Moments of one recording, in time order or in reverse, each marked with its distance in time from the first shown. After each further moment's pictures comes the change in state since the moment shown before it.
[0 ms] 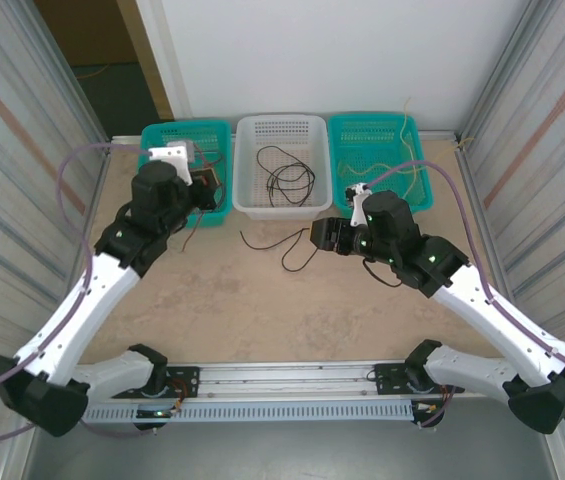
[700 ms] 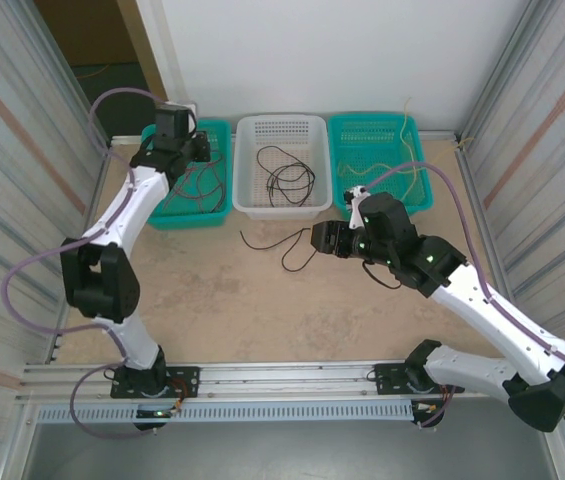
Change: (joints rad) left arm 0.234 0.642 0.443 -0.012 -0.013 0.235; right arm 0.014 0.013 0.000 -0.029 0.024 0.000
